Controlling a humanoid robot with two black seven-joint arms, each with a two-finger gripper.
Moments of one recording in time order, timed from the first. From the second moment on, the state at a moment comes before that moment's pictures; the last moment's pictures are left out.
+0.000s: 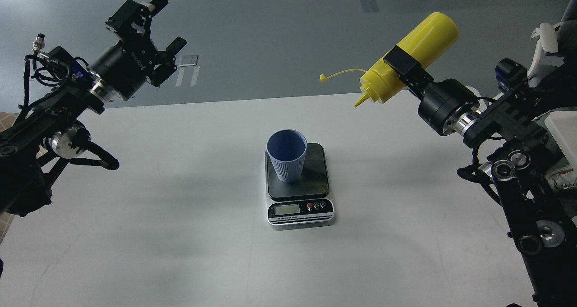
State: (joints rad) left arm -0.86 0.58 -0.61 -0.90 0.48 -0.41 -0.49; right arm 0.31 0.00 1.46 1.55 -1.84 0.41 -0.10
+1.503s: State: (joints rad) left arm -0.79 0.61 -0.70 -0.95 0.48 -0.42 -0.49; right arm 0.40 0.00 1.07 1.46 -2.18 0.03 -0.01
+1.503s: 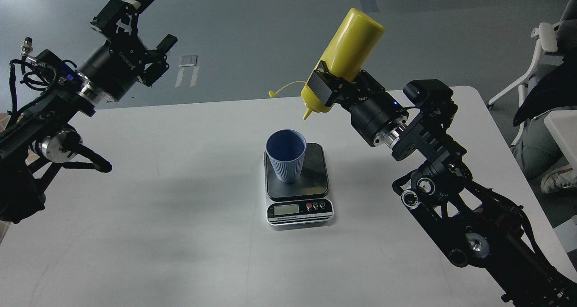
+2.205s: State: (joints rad) left arm -0.79 0.61 -0.70 -0.95 0.48 -0.42 -0.49; right arm 0.38 0.00 1.12 1.47 -2.15 0.02 -0.02
